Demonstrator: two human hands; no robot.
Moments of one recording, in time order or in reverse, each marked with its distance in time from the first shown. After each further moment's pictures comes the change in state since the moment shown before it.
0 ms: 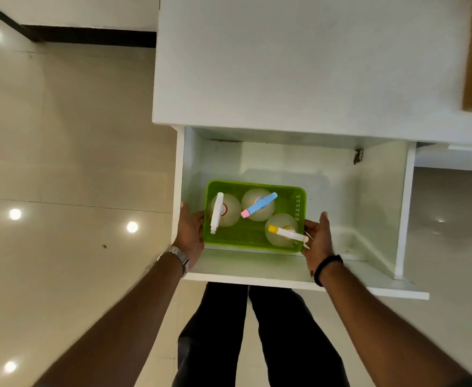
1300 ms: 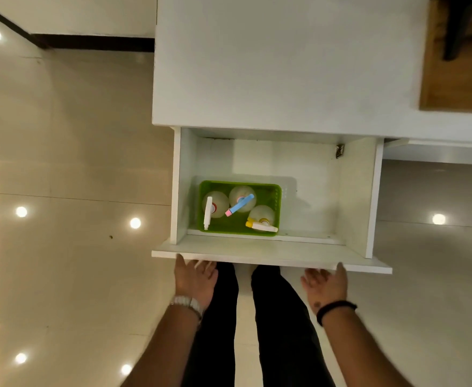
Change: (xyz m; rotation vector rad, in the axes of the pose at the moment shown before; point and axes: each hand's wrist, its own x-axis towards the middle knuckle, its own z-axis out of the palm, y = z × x) left_hand -0.103 -0.085 0.005 -0.615 0.225 -0.198; right_hand -0.102 0.037 -0.090 0.507 0.232 0.248
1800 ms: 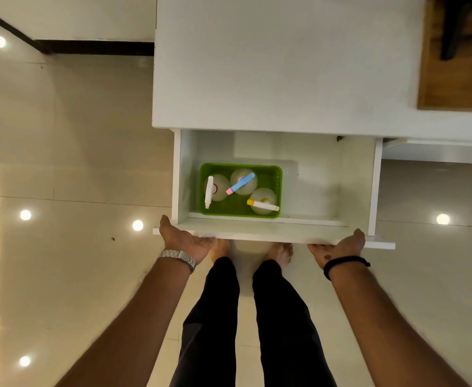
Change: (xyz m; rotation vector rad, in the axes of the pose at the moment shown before) left_hand -0.015 0.059 0.069 -0.137 -0.102 -0.043; right_hand -0.013 -0.061 0.070 0.262 -0.051 -0.034
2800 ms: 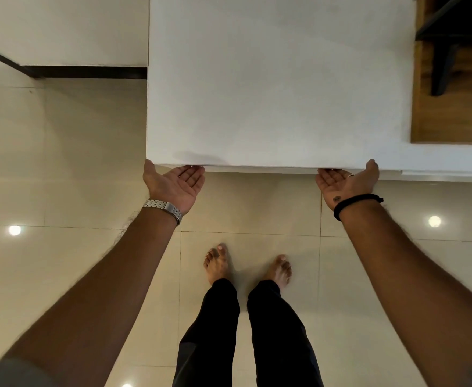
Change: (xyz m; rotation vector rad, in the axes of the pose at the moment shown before) left_hand 0.015 0.087 0.152 0.285 -0.276 0.247; right_hand -0.008 -0.068 0.175 -0.124 -0.292 -0.146
